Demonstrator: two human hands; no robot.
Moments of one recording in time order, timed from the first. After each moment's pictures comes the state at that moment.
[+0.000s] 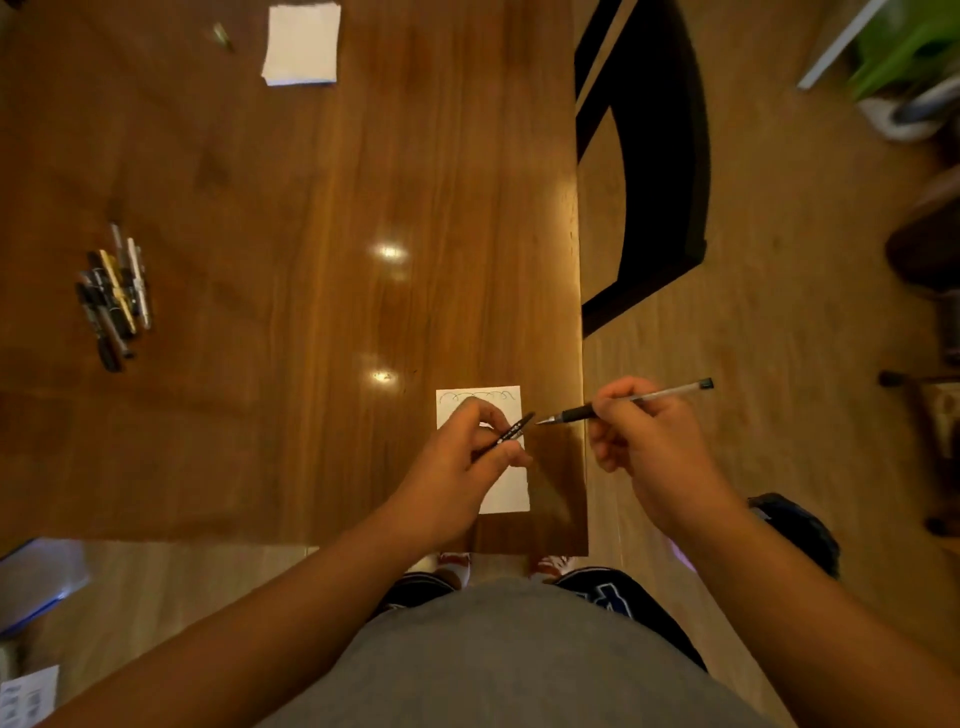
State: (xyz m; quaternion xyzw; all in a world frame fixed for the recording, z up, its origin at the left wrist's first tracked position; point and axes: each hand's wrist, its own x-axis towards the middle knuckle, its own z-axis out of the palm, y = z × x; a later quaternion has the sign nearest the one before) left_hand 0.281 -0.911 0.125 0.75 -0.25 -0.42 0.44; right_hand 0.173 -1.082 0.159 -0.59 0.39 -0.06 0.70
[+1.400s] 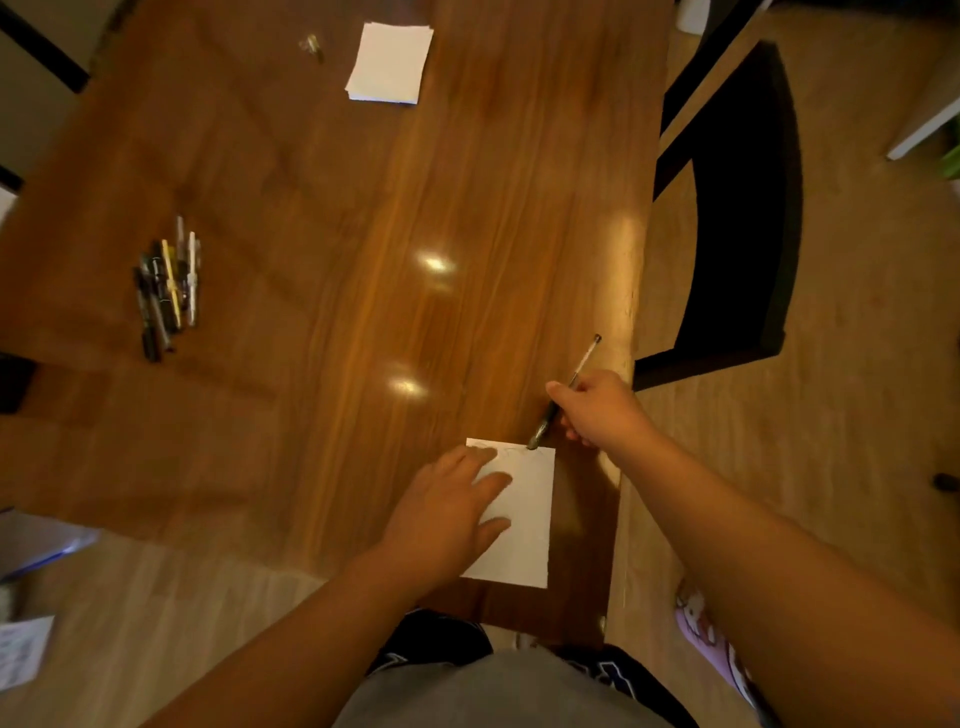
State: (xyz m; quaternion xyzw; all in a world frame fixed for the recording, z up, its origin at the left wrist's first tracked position) left_hand 0.315 -0.896 0.061 0.87 -0.42 -0.25 0.10; right_hand 0.312 -1.123 0.061 -0.75 0.42 0.16 0.48
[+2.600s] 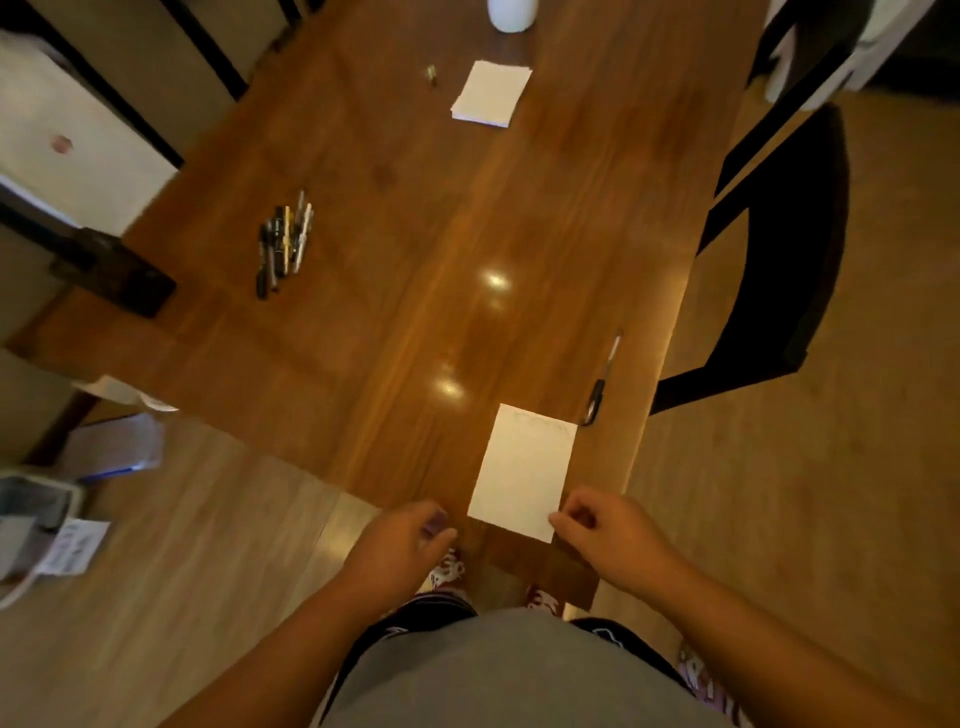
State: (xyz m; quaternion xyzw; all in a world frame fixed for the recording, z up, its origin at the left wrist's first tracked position) left_hand 0.223 -0.812 0.073 0.90 -0.11 -0.32 0.27; right_hand 0.166 -1.072 0.081 -0.86 0.17 0.25 0.42
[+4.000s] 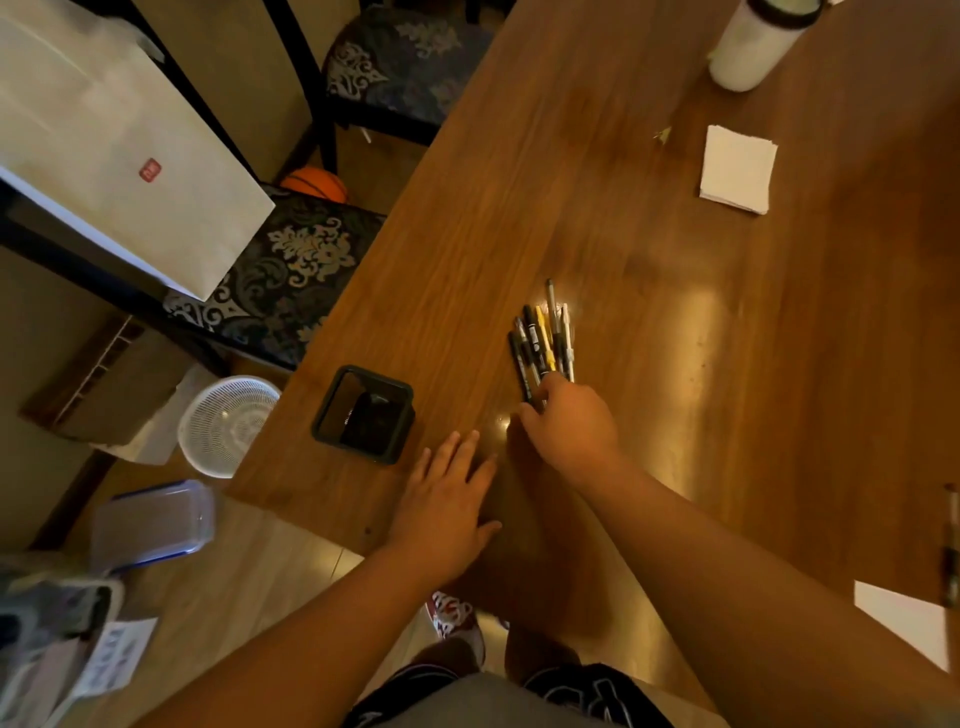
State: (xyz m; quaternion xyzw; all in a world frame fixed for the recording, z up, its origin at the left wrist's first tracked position) left_hand 0.575 -0.517 0.016 0.93 -0.31 -0.19 0.08; right_hand 0.612 -0.703 0.070 -0.94 0.22 0.14 0.21
